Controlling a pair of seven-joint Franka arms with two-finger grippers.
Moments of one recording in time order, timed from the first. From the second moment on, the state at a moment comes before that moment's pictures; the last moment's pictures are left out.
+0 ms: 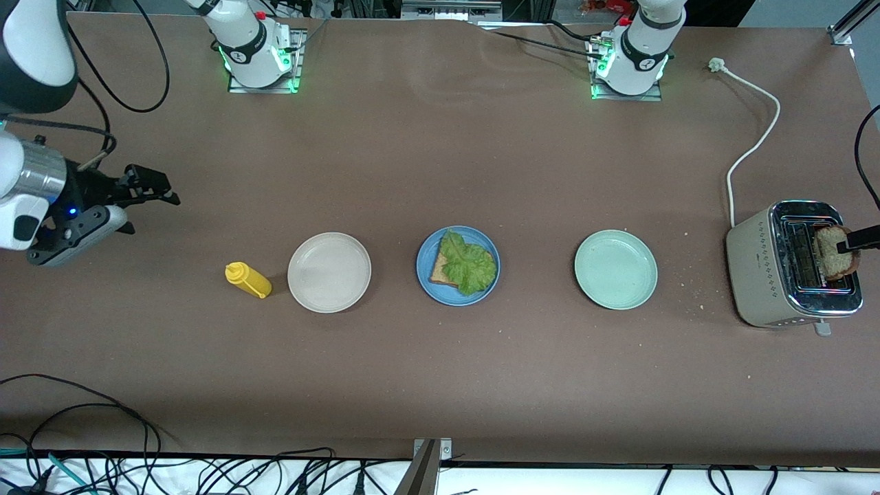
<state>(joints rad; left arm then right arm) 0.60 0.46 -0.15 -1.50 0.03 1.87 0.48 -0.02 0.24 0.07 -1.46 0.15 1.58 -0.47</state>
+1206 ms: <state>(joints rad) 0.60 0.48 -0.16 -1.44 0.03 1.76 0.50 0.19 0.04 -0.24 -1.60 -0.02 1.57 -0.15</state>
